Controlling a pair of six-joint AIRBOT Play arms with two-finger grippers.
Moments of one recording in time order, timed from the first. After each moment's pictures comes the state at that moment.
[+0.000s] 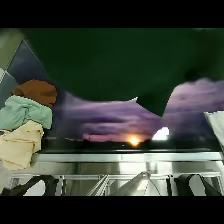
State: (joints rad) left arm 0.29 -1.12 1.93 0.57 -1.47 -1.18; right arm -0.81 -0.78 1.29 0.28 1.24 0.77
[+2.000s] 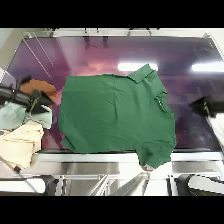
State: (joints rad) left arm 0.42 -1.56 1.22 0.88 -1.65 -1.18; right arm -0.67 -1.42 0.95 -0.76 1.35 1.02
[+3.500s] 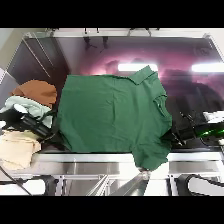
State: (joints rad) left arm 0.35 -1.52 0.79 1.14 -1.47 -1.06; right arm -0.45 -1.42 0.53 -0.83 1.27 0.96
